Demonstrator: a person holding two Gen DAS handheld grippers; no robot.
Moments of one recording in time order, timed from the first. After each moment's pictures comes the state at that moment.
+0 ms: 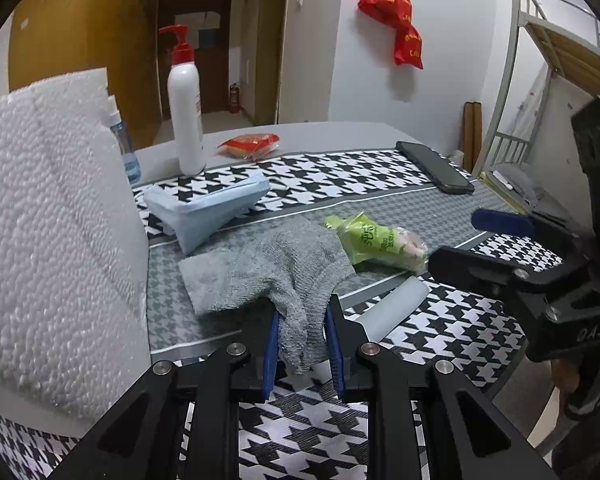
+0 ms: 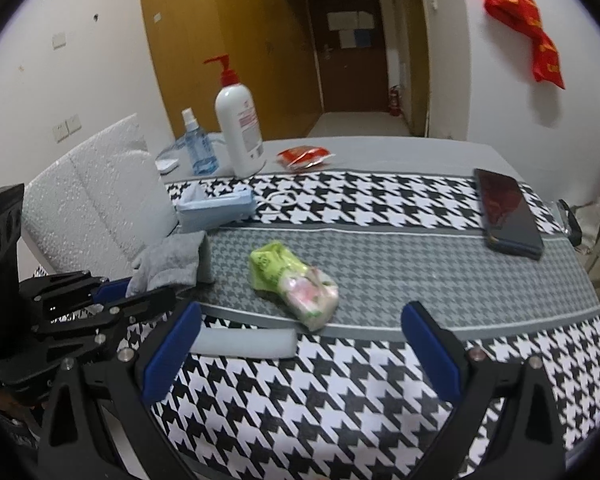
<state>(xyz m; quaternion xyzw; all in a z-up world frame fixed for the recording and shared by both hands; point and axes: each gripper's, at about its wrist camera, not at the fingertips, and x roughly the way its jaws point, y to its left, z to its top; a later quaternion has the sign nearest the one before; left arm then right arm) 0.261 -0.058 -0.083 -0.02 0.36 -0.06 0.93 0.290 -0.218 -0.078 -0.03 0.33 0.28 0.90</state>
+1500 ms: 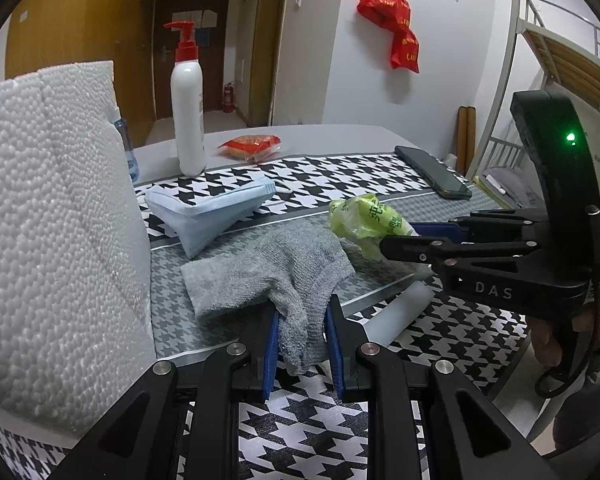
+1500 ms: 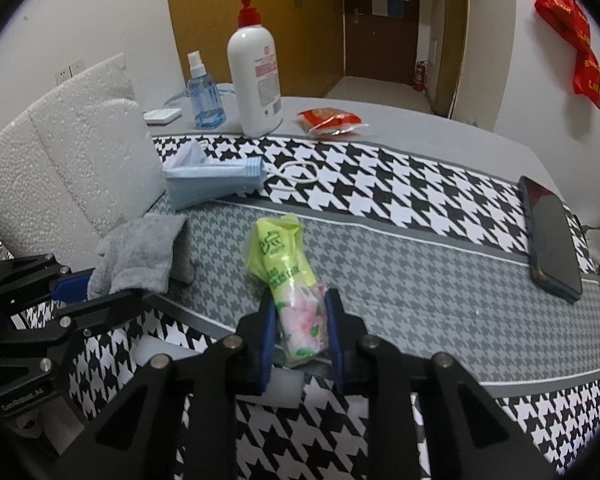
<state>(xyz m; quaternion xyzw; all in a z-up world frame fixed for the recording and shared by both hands) 0.260 -0.051 -0.082 -0.03 0.36 -0.08 0.93 0.327 -0.182 -0.092 -0.09 0.38 0.29 0.87</state>
